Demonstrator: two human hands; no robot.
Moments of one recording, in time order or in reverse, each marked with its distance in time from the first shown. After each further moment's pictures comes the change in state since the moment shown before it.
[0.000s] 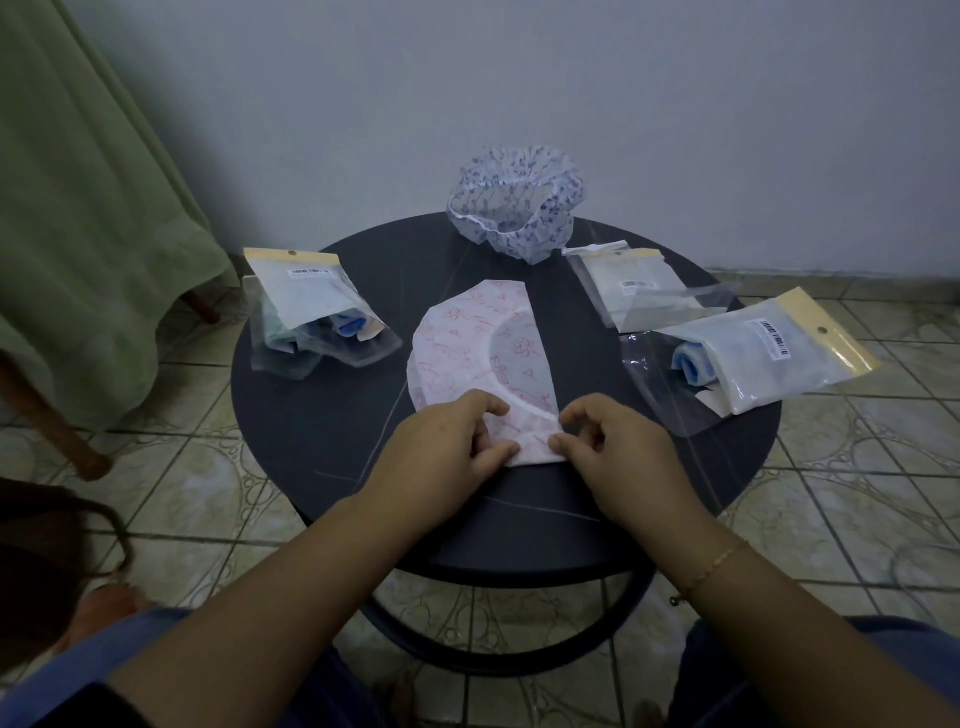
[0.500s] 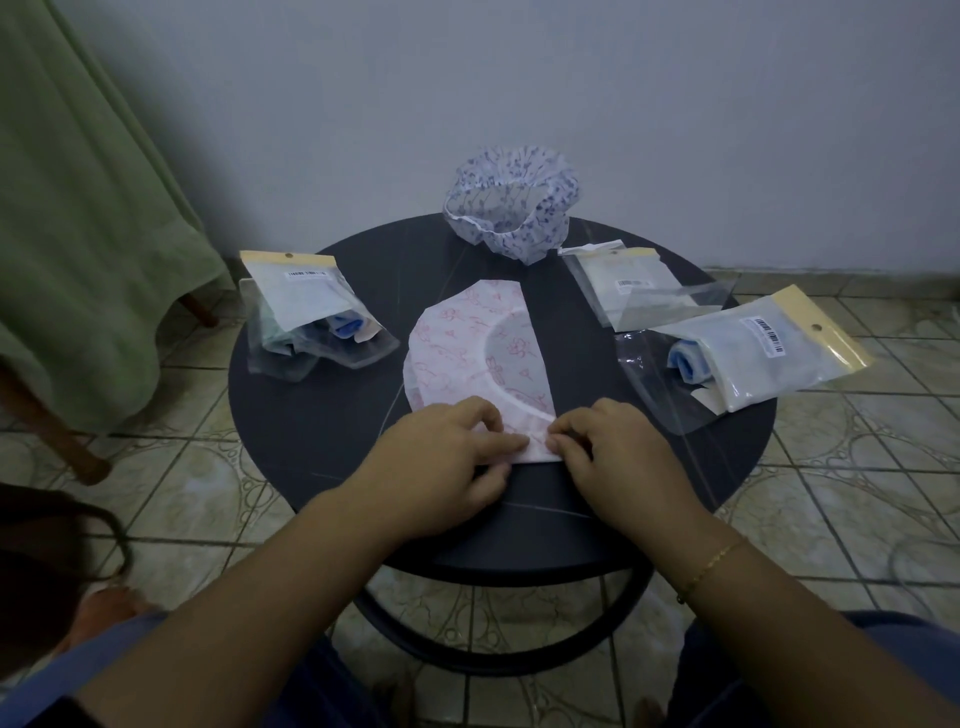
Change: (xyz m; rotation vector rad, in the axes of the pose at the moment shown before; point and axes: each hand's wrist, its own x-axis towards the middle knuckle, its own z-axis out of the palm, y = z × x) left_hand -0.003 -0.002 -0.010 0.327 -0.103 0.308; right_hand -0.002 0.001 -0.001 -0.228 -0.030 -0.122
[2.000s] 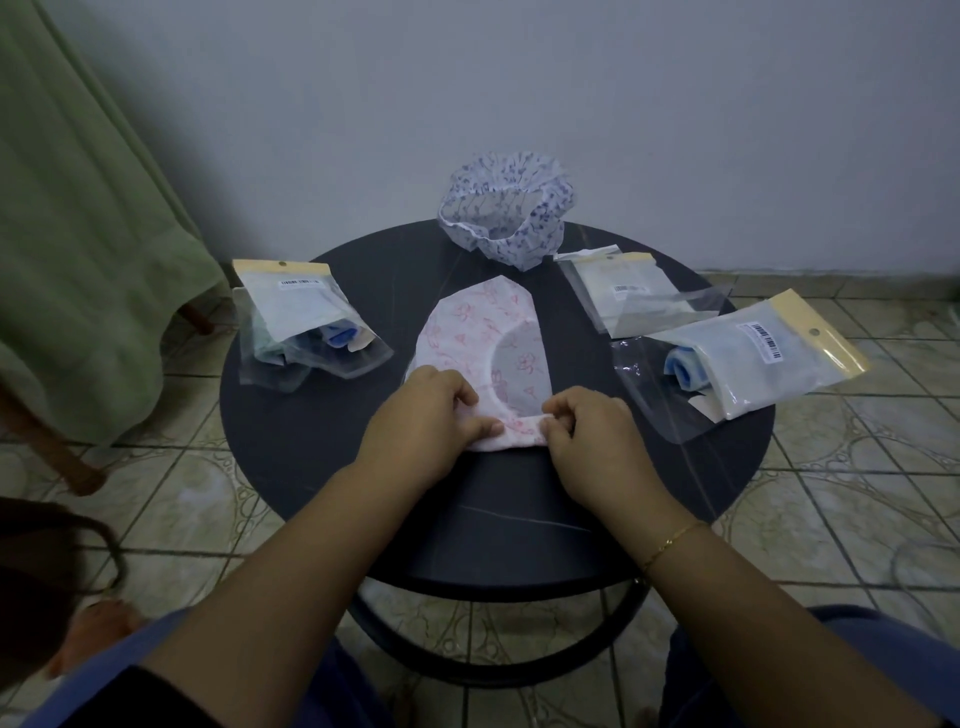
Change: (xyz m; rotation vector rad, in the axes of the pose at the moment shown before) left_hand 0.036 -0.013 0.003 -0.268 0.057 -0.577; right_hand 0.026 -0.006 0.013 0.214 0.062 0.151
